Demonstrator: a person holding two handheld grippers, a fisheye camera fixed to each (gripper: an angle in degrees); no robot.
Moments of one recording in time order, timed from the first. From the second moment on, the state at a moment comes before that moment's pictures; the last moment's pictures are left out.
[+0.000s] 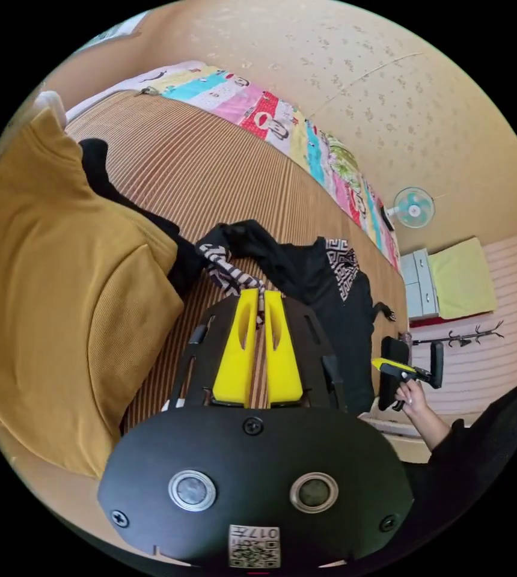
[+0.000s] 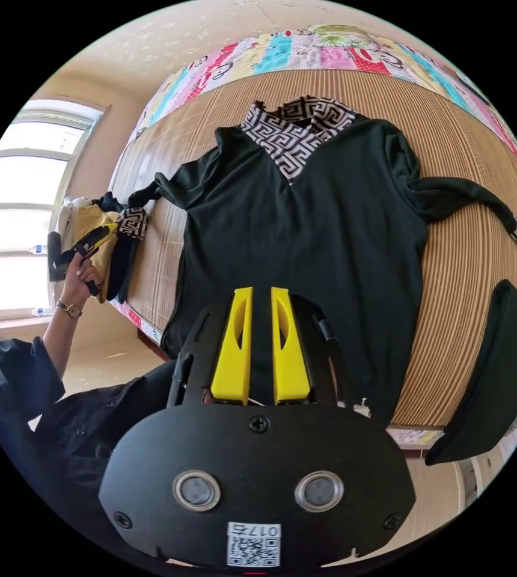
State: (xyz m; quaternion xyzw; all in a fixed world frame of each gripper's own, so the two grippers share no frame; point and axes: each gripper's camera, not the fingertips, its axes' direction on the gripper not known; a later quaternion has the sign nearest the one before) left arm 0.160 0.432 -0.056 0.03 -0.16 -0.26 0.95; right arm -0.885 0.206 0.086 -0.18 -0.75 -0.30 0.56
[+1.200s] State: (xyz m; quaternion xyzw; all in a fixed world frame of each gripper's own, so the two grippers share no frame) left arm 0.144 0.395 -0.123 0.10 0.03 -0.22 0.97; right arm -0.903 0.122 0.084 0.07 -0.95 -0.02 0.31
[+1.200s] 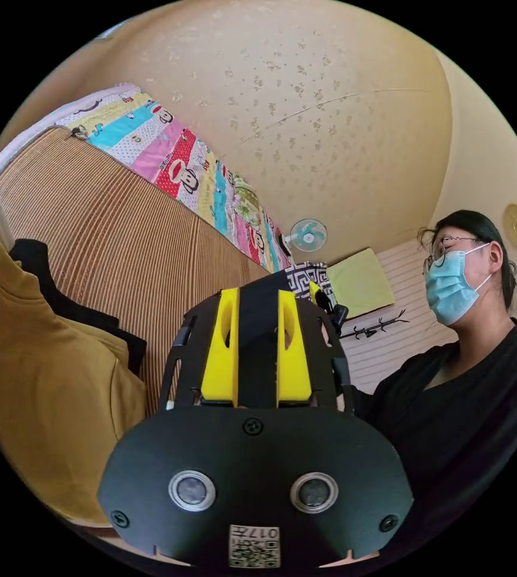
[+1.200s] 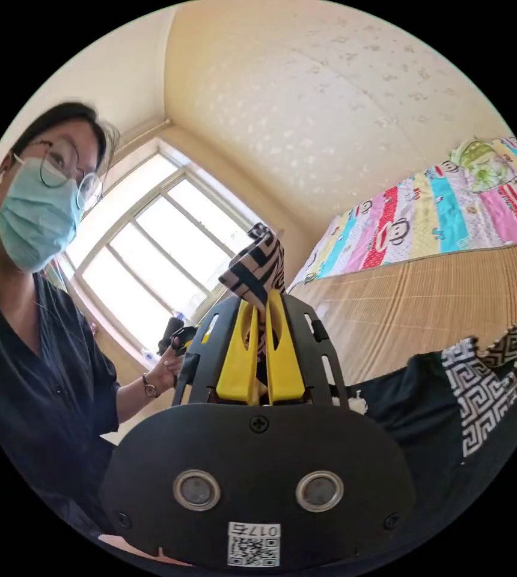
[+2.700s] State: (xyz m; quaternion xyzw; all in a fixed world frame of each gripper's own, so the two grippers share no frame) left arm 0.122 0.354 0.181 0.00 -0.23 -0.26 0.94; right arm -0.891 0.125 0.480 -0.26 -0.59 0.27 0.72
